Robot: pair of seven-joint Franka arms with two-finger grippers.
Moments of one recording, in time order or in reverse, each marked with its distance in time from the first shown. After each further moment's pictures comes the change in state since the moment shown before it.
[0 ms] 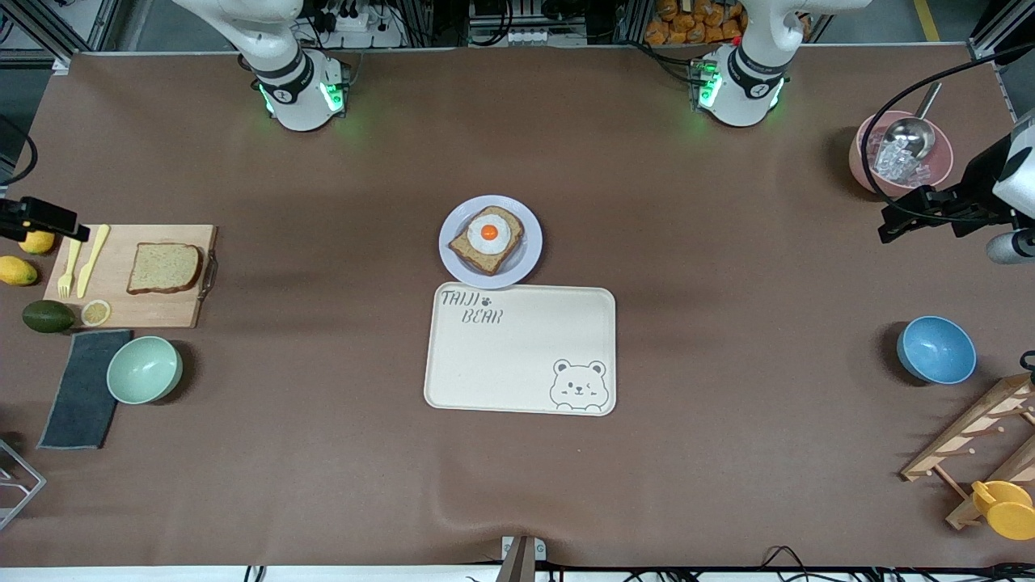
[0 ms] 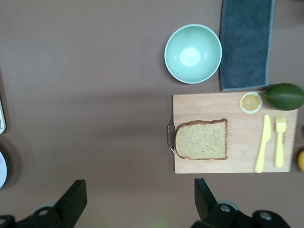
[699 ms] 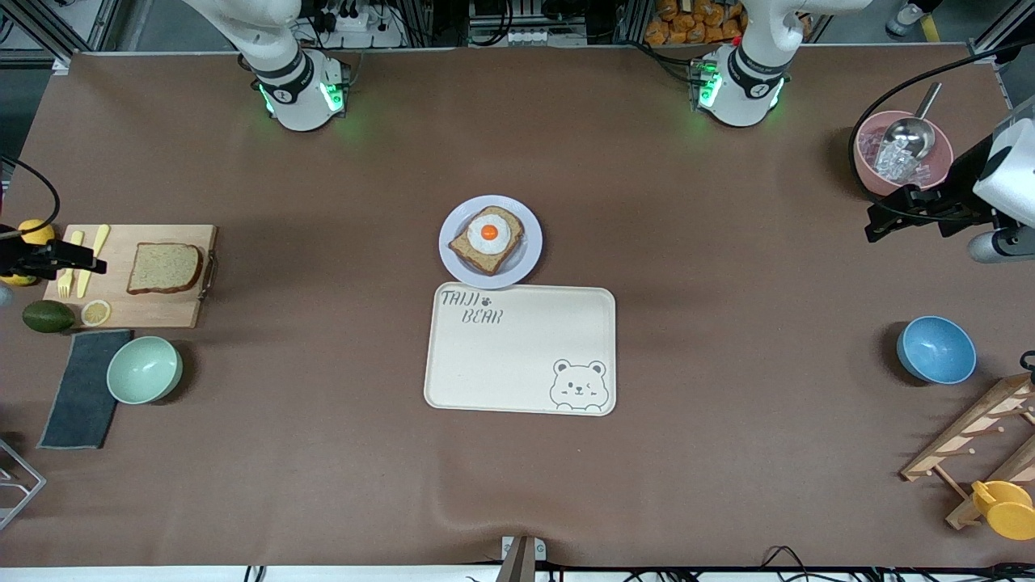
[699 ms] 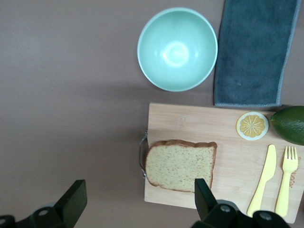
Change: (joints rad) left arm -0.010 0.001 -0.013 0.000 0.000 0.000 -0.015; right arm -0.137 0.117 -0.001 -0.167 0.026 0.256 -0.305
